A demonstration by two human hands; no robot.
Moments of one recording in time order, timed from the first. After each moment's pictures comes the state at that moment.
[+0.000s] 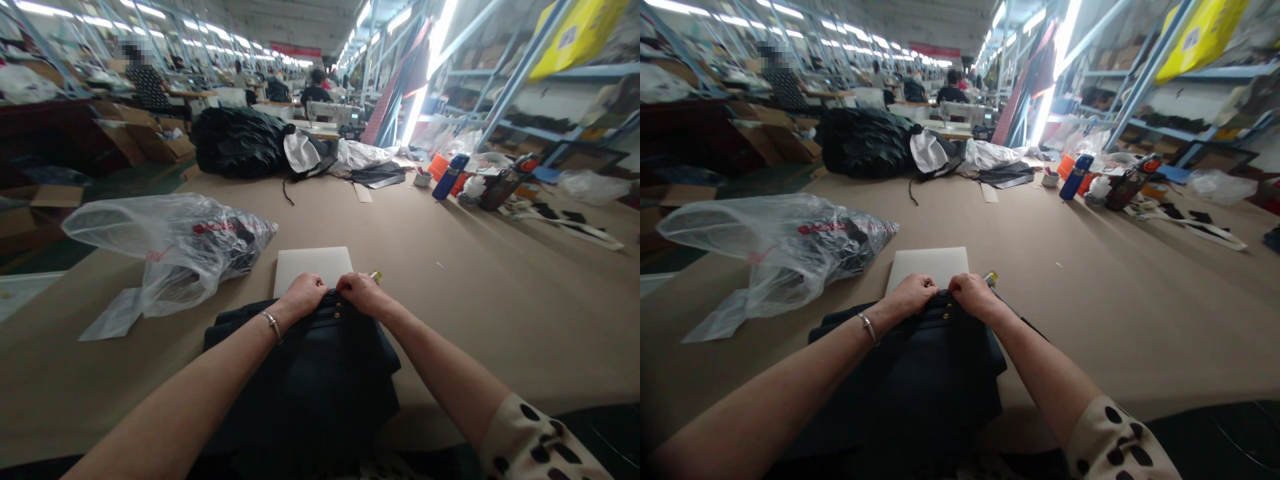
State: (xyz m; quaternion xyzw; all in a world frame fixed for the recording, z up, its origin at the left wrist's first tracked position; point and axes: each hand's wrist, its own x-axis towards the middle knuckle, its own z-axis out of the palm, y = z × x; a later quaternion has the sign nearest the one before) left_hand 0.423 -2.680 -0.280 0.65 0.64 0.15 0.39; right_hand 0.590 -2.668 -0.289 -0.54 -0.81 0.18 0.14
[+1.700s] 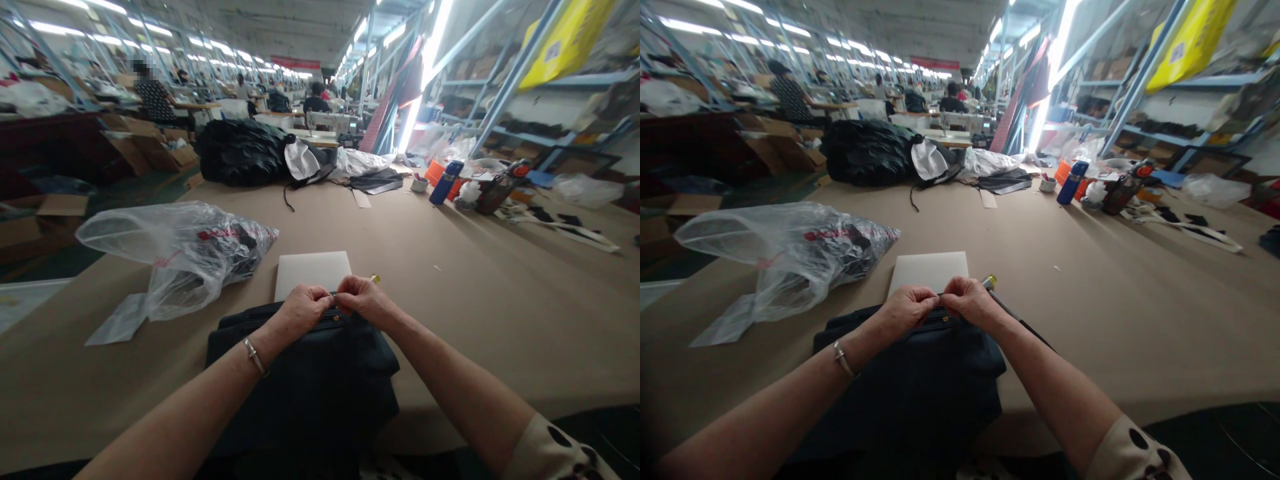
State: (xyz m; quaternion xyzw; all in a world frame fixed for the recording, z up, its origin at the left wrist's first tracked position) left_hand 0.418 -2.719 -0.268 0.64 0.51 0.32 0.48; right_hand 0.583 -2.703 -0.257 -0.47 -0.68 0.47 0.31
